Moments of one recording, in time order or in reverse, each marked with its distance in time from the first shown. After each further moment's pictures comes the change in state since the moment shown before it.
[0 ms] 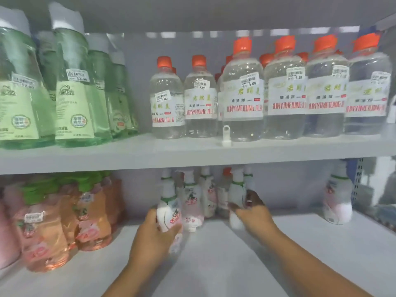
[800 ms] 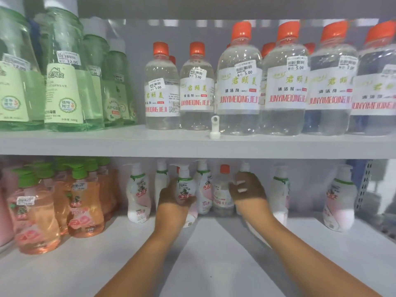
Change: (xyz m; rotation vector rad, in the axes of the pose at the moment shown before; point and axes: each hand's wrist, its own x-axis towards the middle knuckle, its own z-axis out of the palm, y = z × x) left_hand 0.043 0.035 0.072 -0.128 0.121 0.162; right_hand 0.019 -0.032 -0.006 -0.062 0.095 -0.295
